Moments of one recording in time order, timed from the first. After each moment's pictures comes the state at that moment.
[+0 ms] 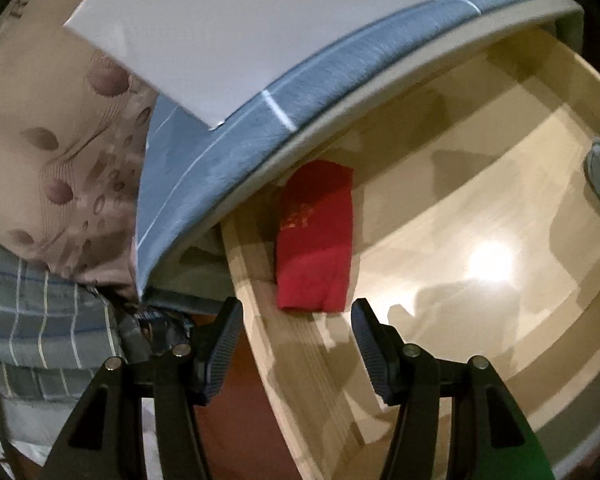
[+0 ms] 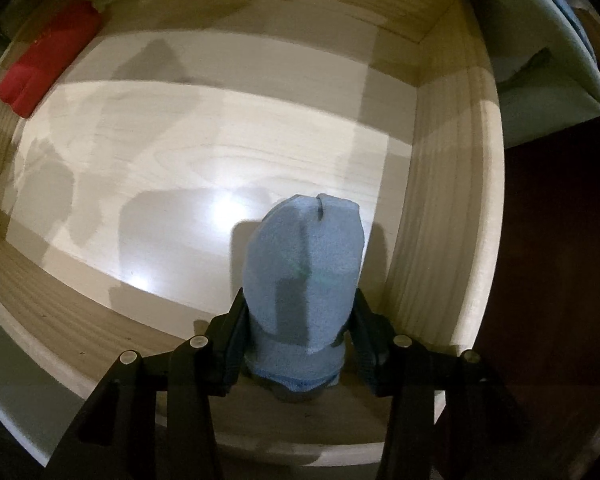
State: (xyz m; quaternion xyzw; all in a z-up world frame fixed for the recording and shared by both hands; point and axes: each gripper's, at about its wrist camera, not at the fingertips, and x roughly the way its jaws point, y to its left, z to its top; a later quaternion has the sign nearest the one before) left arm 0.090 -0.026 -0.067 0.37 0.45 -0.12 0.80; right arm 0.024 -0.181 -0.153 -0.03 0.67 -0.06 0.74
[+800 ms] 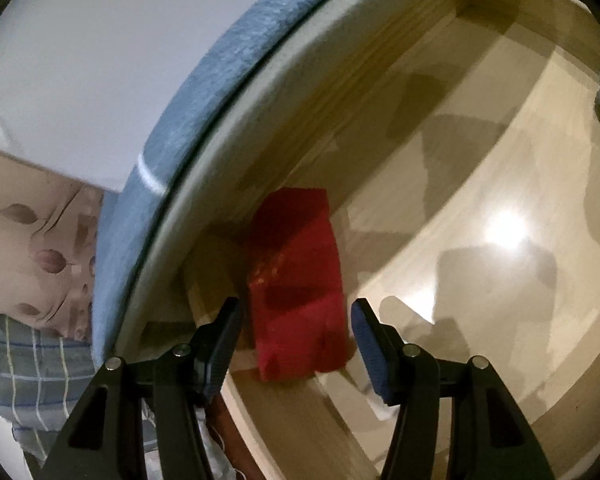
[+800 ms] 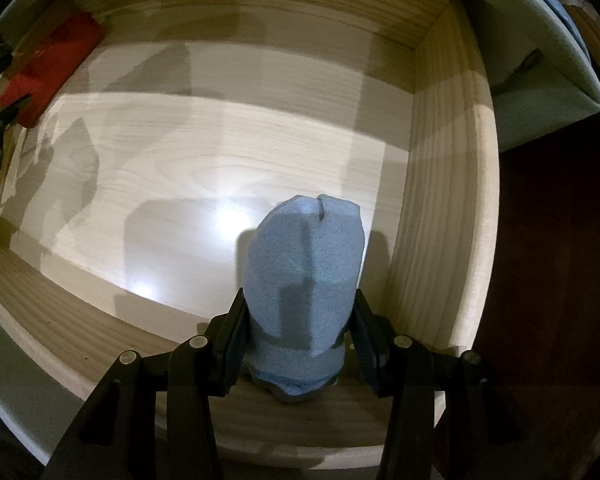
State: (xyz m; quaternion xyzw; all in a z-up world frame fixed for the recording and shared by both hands) left arm 0.114 -0.059 -0.107 0.46 0.41 -0.15 0.77; right arm 0.054 -0.225 -0.150 -0.03 0.66 -0.06 0.75
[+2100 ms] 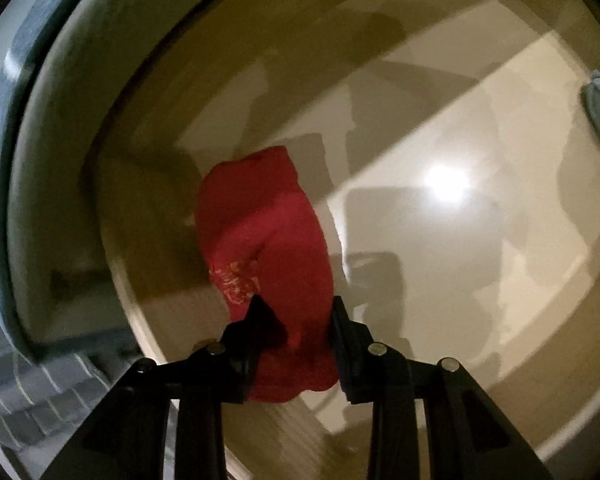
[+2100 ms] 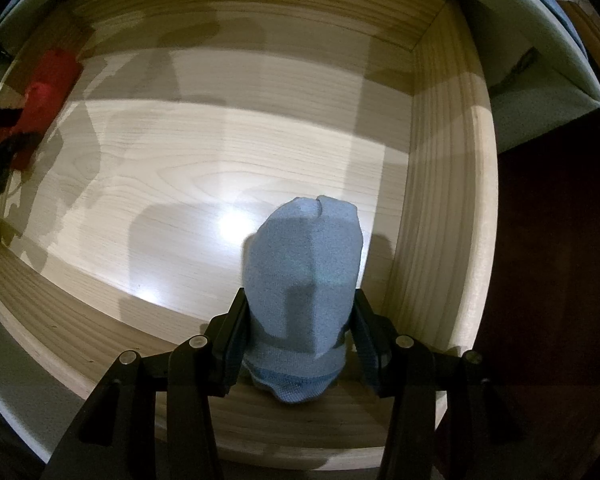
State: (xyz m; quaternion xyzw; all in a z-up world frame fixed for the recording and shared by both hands) left arm 0.161 -0.055 -0.124 0.39 0.58 -0.18 0.69; right arm 0.061 -0.226 -0.150 -0.02 0.66 -0.05 0.75
